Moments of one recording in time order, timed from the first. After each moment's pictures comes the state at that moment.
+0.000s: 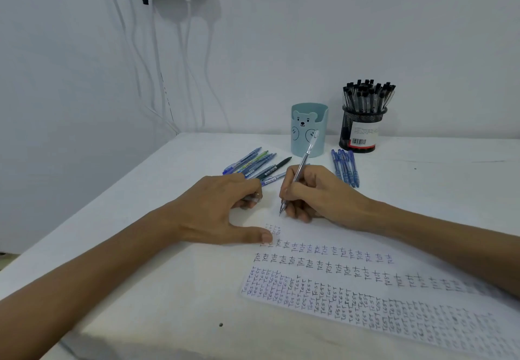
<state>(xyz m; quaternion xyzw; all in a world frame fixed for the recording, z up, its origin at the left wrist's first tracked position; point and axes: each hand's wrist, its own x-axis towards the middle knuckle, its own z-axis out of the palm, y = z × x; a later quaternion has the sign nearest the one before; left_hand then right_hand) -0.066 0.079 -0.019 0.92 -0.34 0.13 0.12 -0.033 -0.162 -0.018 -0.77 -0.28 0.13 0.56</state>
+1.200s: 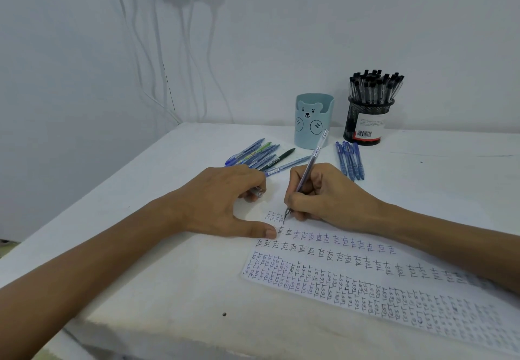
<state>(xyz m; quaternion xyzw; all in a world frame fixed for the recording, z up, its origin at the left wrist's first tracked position) -0.066 0.077 -0.021 0.93 -0.34 0.13 0.10 -0.049 -0.165 -0.020 -0.79 -0.32 0.11 0.52</state>
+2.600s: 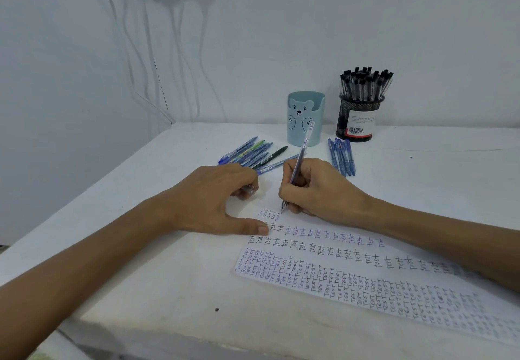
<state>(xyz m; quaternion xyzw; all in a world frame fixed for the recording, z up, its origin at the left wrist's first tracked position) -0.066 0.077 -0.021 0.93 -0.34 0.13 0.09 -0.052 -0.162 -0.016 -0.82 -0.26 0.06 0.50</state>
